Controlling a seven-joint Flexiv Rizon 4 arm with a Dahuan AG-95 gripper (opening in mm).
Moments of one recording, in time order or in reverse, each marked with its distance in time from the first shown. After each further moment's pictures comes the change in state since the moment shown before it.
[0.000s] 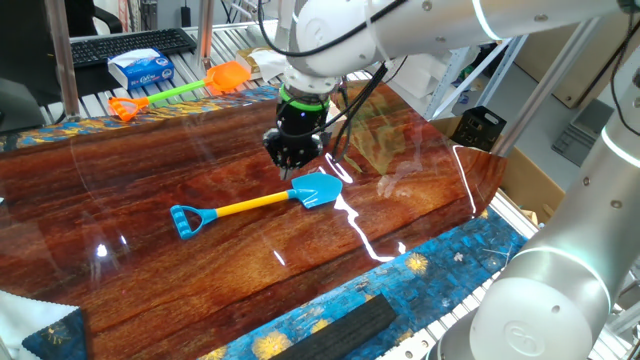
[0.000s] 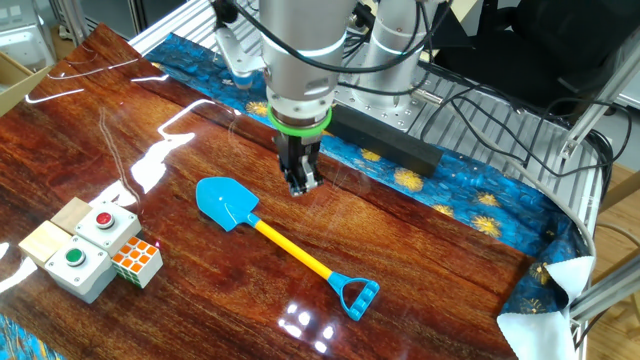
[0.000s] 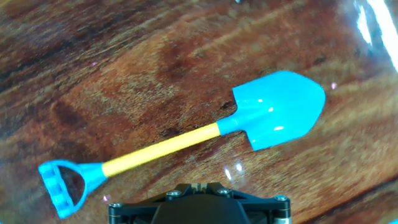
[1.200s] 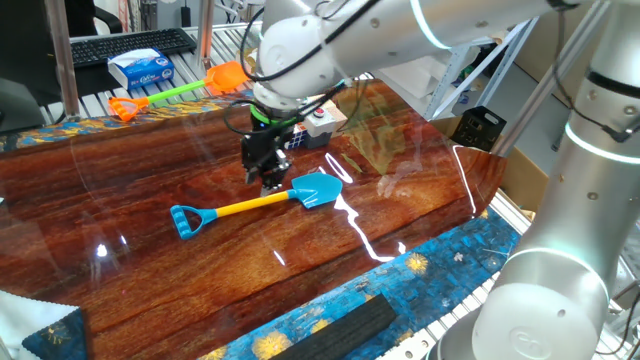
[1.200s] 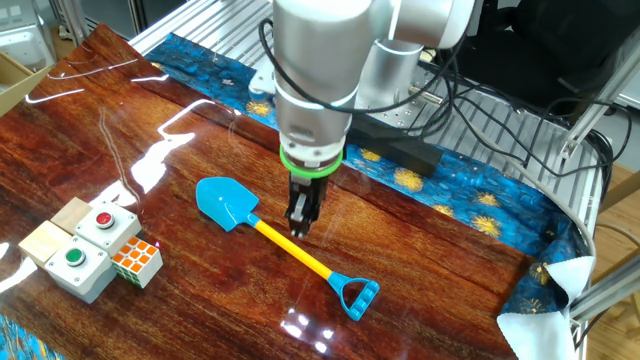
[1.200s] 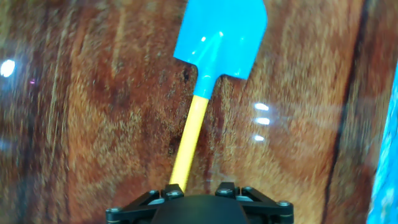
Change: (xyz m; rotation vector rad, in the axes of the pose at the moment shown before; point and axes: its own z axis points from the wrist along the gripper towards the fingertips) arm 0.000 0.050 0.039 -0.006 0.014 0.741
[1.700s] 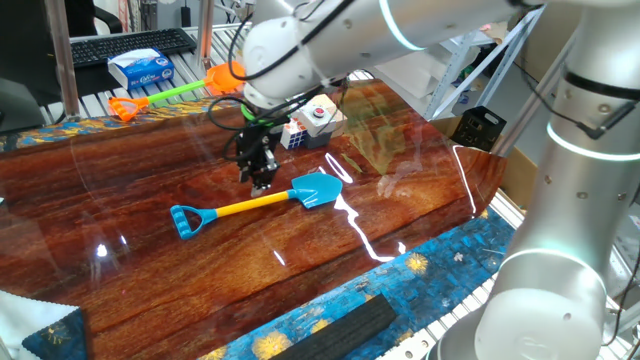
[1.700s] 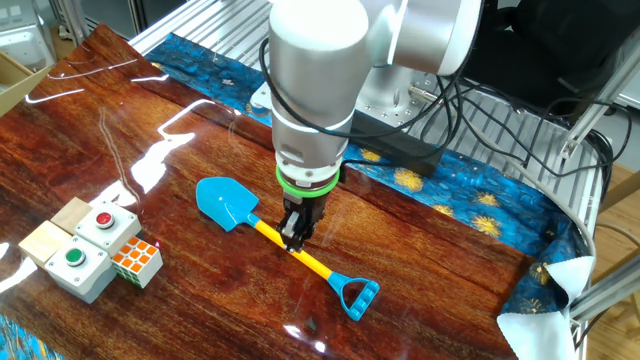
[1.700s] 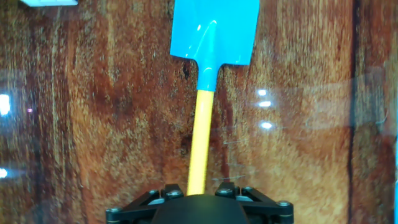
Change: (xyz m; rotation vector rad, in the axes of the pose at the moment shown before) arm 0.002 0.018 0.009 -0.001 -0.001 0.118
